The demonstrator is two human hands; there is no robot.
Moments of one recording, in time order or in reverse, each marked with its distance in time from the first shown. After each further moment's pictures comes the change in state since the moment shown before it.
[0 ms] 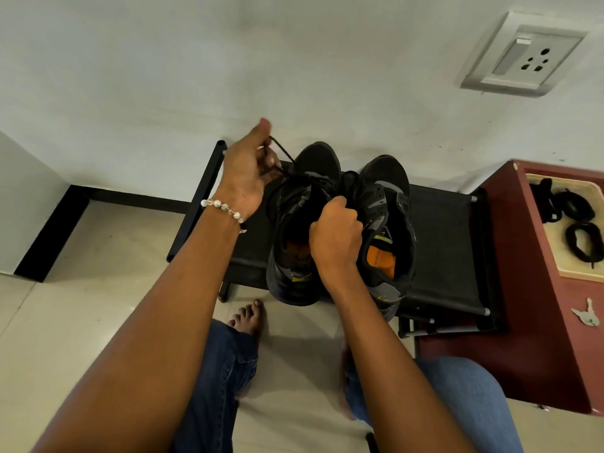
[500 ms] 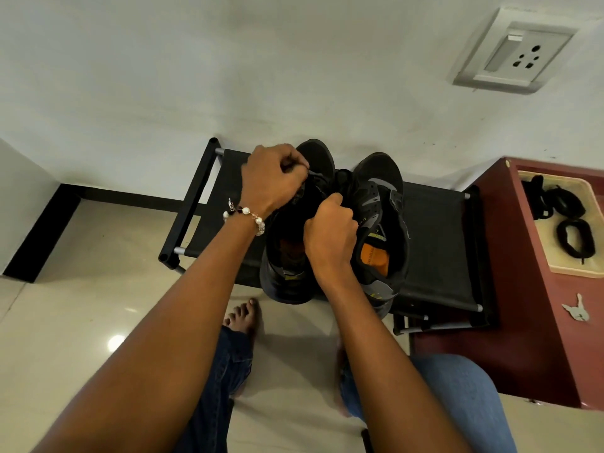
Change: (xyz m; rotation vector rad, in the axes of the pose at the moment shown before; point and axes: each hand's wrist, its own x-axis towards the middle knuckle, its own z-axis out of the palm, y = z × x) left_hand 0.004 -0.032 0.018 1.012 -0.022 0.478; right_hand -0.001 0.000 -0.001 0.076 0.013 0.007
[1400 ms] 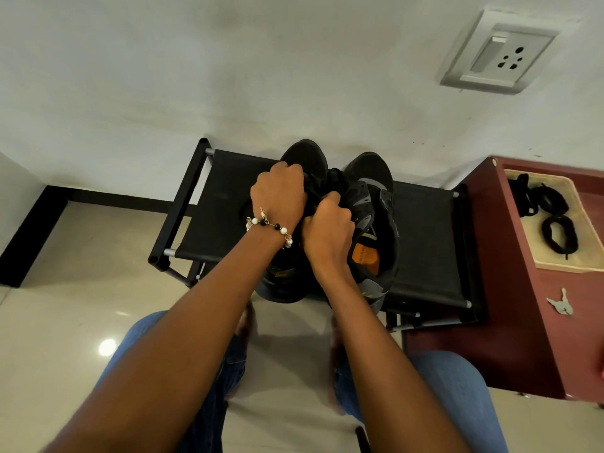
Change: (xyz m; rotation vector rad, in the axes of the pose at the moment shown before) left_hand -0.013 0.008 0.039 0.599 0.041 0.025; right_hand 0.003 0.007 -0.005 0.109 -0.019 0.024
